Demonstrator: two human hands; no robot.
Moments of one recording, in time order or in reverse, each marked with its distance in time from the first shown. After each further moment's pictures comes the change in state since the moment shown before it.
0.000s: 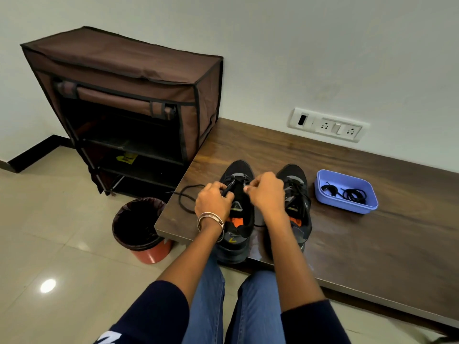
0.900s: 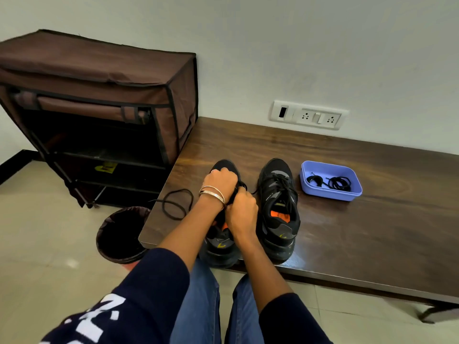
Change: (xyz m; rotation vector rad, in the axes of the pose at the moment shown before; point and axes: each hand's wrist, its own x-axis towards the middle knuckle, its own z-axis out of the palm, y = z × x) left_hand 0.046 0.055 0.018 0.817 -0.303 0.659; right_hand -0.015 0.021 0.054 -0.024 0.121 -0.070
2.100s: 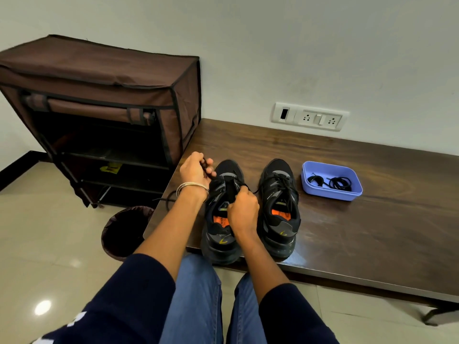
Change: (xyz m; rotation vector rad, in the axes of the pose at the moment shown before) left_hand -0.013 -0.034 -0.018 -2.261 0.433 -0.795; right_hand -0.006 0.000 0.001 0.014 -0.014 0.010
